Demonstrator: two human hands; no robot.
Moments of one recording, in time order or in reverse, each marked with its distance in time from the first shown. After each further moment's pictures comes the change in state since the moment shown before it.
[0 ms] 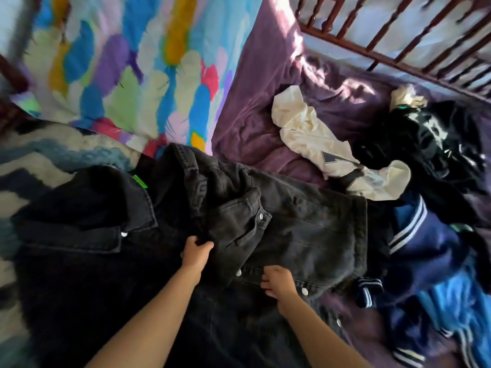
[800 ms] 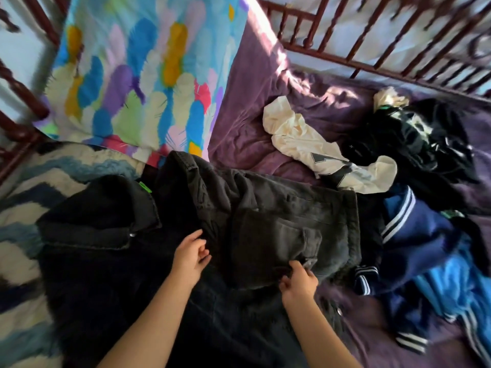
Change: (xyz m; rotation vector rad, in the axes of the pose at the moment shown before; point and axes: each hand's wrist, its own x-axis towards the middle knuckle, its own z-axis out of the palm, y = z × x) left_hand -0.050 0.007 -0.019 -0.423 -0.104 0.005; right_hand -0.028 0.016 -0.027 0.889 0.318 0.065
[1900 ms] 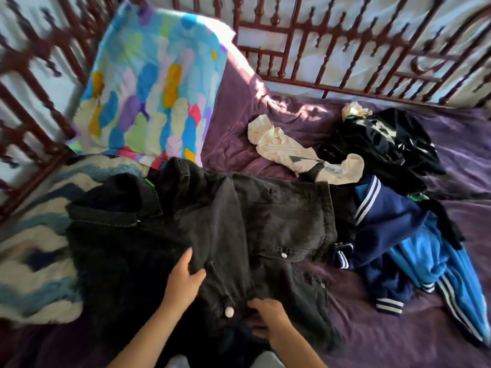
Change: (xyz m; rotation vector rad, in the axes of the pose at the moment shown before) left_hand -0.108 -0.088 -0.055 0.706 0.000 0.473; right_hand -0.043 0.080 -0.125 -0.541 -0.487 0.045
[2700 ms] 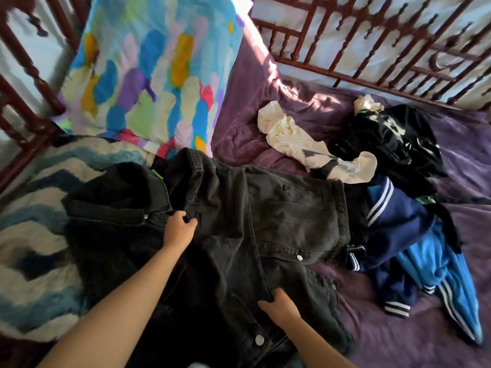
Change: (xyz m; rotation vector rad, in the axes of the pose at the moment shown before) left_hand 0.139 0.029 -0.046 0.295 0.080 -0.011; right_hand 0.045 -0.017 0.025 -0.956 0.160 -0.090
